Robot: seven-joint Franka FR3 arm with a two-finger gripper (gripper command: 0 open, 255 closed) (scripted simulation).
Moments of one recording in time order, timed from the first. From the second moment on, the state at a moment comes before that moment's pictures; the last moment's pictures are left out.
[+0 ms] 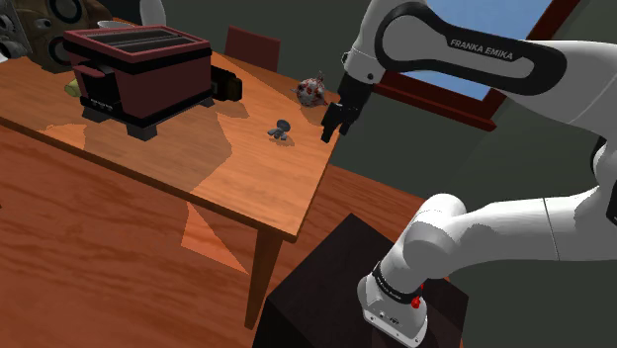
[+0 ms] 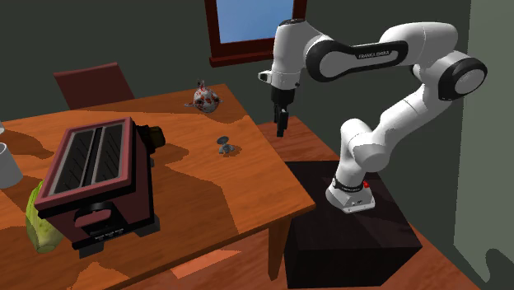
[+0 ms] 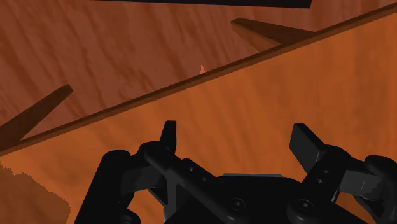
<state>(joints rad) 0.02 -0.77 -0.05 -2.42 0.03 1.71 -0.03</state>
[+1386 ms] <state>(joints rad) -0.08 -0.26 0.08 -2.26 -0.09 2.17 0.32</state>
